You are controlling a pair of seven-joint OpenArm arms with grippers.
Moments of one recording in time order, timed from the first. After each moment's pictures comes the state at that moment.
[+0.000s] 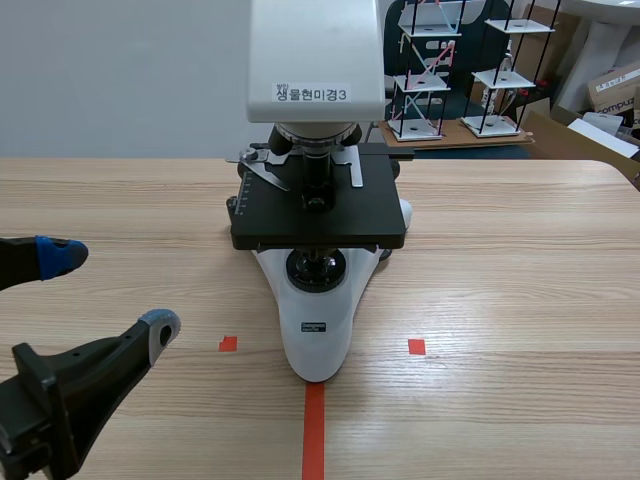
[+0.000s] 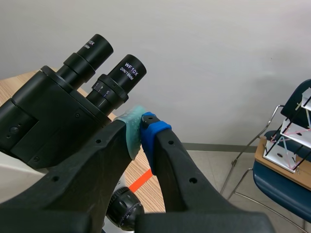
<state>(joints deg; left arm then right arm) 47.8 -32.3 -8.4 120.3 -23.0 -26.4 -4.7 34.3 45.9 -25.5 93.4 52.0 20.8 -14.3</state>
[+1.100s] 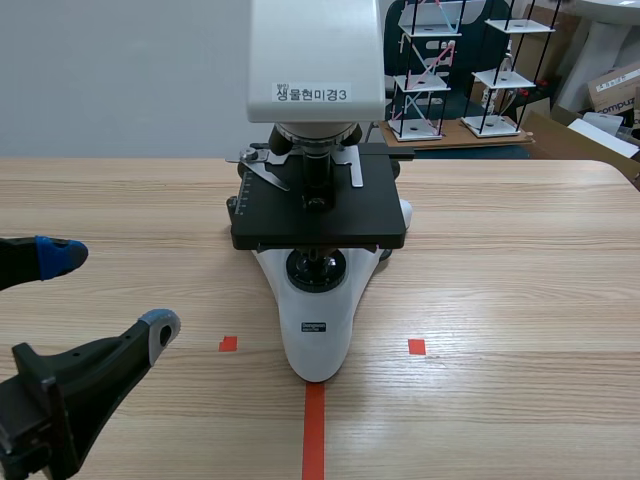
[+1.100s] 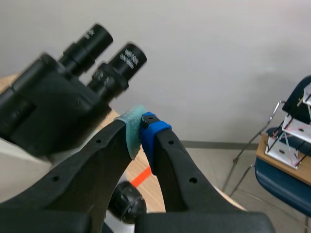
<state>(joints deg) 47.8 -32.3 -8.4 120.3 -23.0 -26.4 -4.7 30.9 47.7 -25.5 93.9 51.8 20.8 -11.1</state>
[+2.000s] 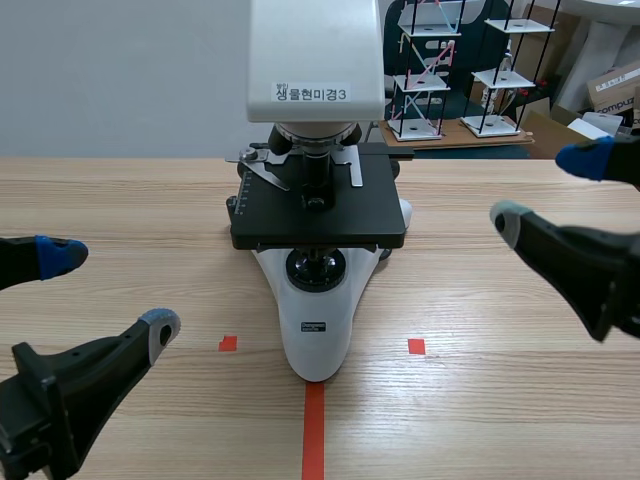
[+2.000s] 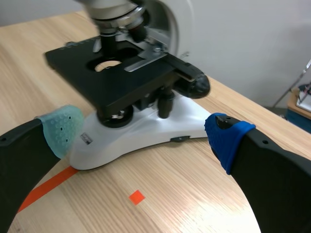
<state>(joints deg) 47.8 -32.3 -8.4 120.3 -23.0 -26.4 -4.7 -36.9 44.1 12.2 109.0 25.3 36.8 18.1</state>
